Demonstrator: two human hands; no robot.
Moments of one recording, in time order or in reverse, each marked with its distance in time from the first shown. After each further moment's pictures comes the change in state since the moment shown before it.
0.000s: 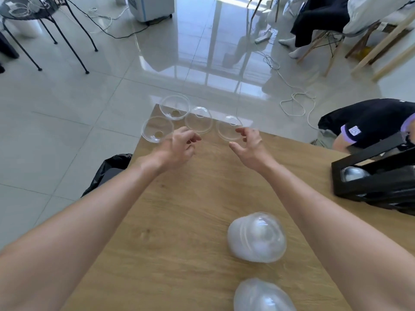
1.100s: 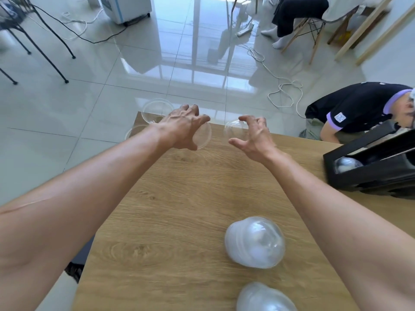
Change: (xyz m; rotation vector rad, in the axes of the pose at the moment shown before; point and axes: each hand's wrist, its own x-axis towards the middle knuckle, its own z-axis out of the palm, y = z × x) left_hand 0.091 0.048 -0.021 0.715 -0.260 0.242; right_hand 0.026 0.018 -0.032 -0.154 0.097 0.069
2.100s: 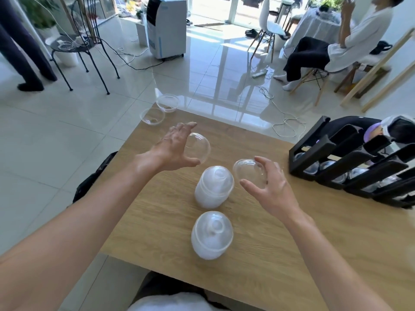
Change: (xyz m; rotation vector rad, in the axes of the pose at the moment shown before) left_hand -0.197 0.179 0.004 -0.519 0.289 -0.304; right_hand -0.288 0.102 -0.079 0.204 0.052 -0.228
